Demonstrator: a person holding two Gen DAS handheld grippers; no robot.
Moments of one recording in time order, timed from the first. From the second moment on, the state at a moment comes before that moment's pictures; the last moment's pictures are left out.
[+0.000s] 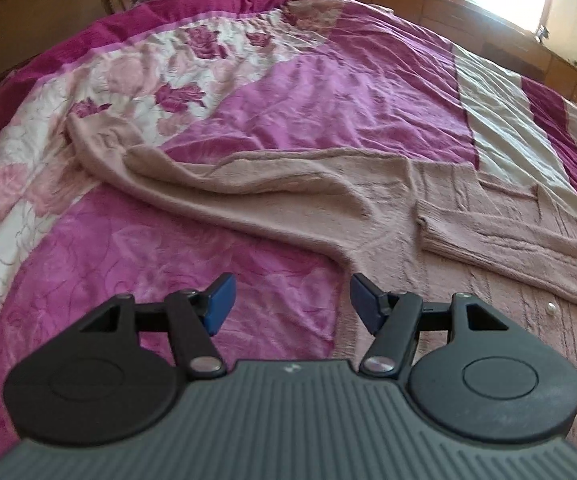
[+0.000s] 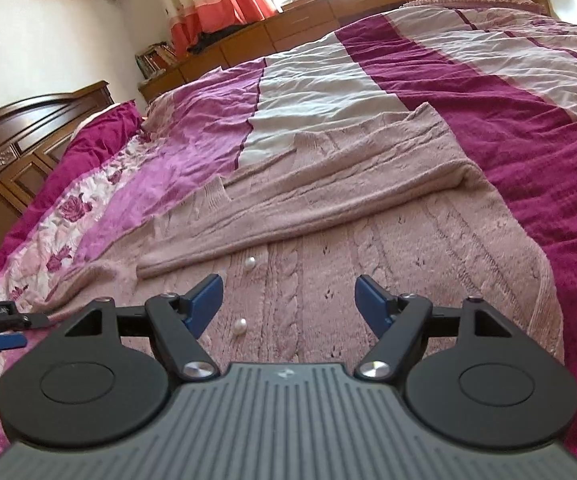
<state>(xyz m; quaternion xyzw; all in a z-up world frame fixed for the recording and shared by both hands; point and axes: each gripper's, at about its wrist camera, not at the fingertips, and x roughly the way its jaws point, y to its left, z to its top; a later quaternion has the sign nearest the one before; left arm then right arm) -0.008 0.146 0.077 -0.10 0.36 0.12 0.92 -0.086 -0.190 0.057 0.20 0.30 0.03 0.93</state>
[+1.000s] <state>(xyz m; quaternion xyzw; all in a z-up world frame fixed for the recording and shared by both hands) 0.068 0.302 0.042 -0.20 0.36 0.24 0.88 -0.063 -0.168 0.031 0.13 0.36 -0.01 0.92</state>
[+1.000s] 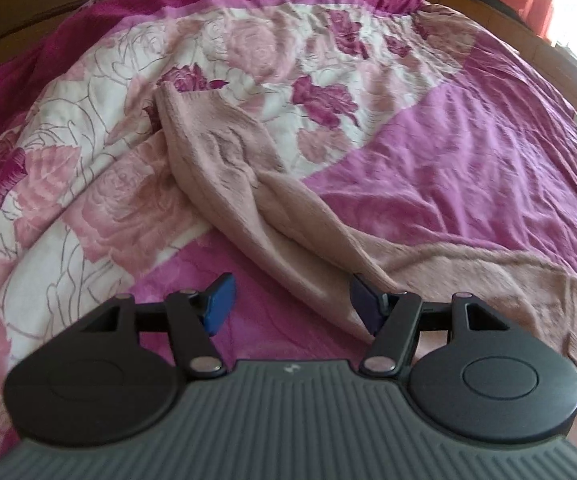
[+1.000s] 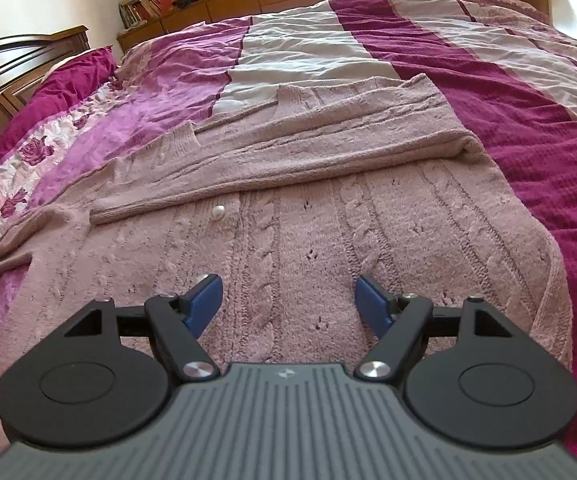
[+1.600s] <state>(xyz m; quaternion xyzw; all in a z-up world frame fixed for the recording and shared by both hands) 0.093 0.347 0.022 -0.28 0.29 0.25 0.88 -0.060 -0.164 0.026 0.12 0.36 -0.01 0.93</state>
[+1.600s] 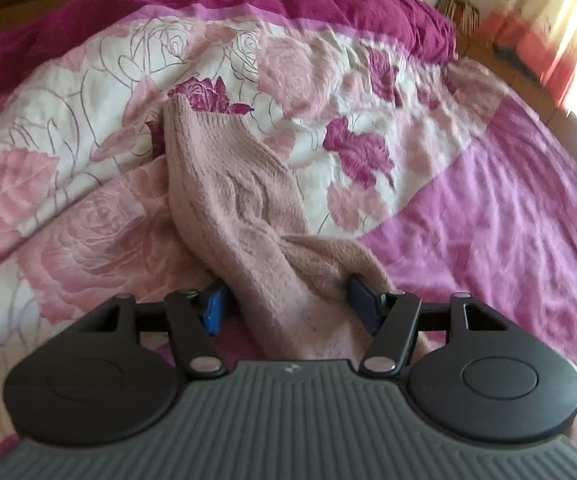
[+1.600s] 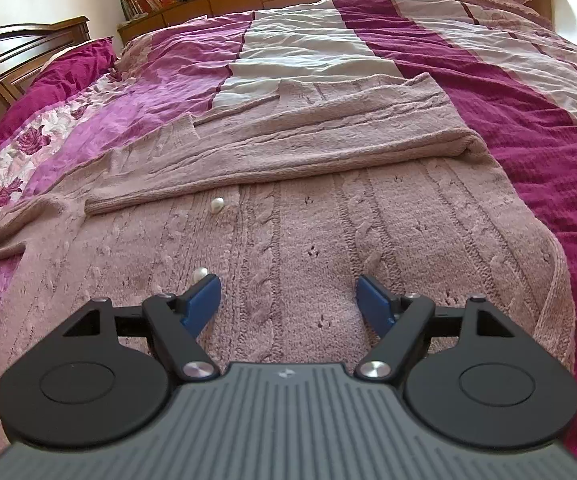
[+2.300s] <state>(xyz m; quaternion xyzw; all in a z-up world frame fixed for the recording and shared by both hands) 0.042 0.250 0.125 -0.21 0.15 0.15 0.95 -0.066 -0.172 0.028 0.14 0.35 0.00 0.93</state>
